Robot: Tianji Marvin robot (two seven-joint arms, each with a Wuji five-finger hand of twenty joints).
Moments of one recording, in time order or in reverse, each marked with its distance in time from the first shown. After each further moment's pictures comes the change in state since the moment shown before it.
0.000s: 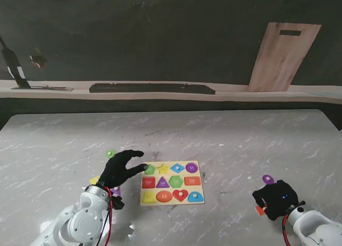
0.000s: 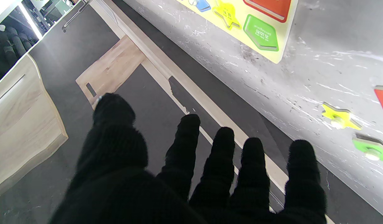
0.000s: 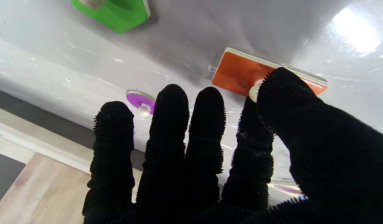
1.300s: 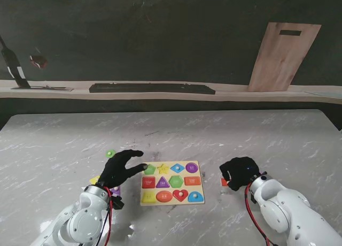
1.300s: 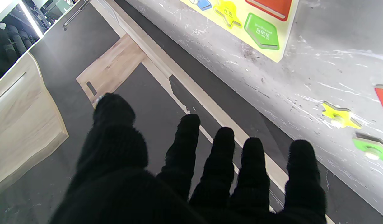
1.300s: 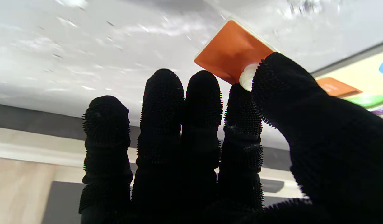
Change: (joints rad) left arm 0.004 0.000 -0.005 -0.004 -0.004 -0.003 0.001; right arm 0.335 -0.021 -0.324 0.112 0.295 0.086 0.029; left_hand 0.000 0.000 0.000 0.000 0.000 0.000 0.000 0.000 0.000 0.000 0.000 0.000 0.000 0.000 0.000 0.000 0.000 0.000 0.000 0.000; right_hand 0.019 -0.178 0.088 0.000 0.177 0.192 0.000 -0.130 0.228 0.087 -0.130 -0.085 0.195 0.072 -0.059 -0.072 0.142 0.050 0.057 -0.038
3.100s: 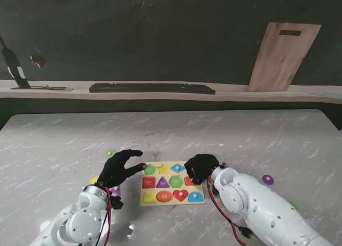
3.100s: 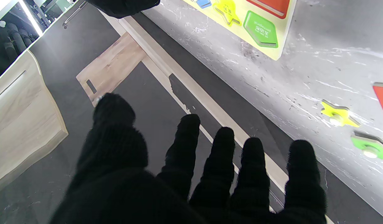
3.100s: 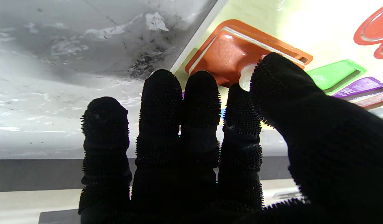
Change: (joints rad) left arm 0.004 0.000 -0.008 -0.004 -0.005 -0.002 -0.004; right arm 0.376 -0.069 -0.500 0.246 0.303 0.144 0.017; left_hand 0.000 0.000 0.000 0.000 0.000 0.000 0.000 0.000 0.000 0.000 0.000 0.000 0.000 0.000 0.000 0.000 0.000 0.000 -0.001 0.000; right_hand 0.011 0.000 0.000 0.000 0.000 0.012 0.000 0.013 0.000 0.014 0.000 0.003 0.000 0.012 0.012 -0.003 -0.002 0.014 0.031 -0.020
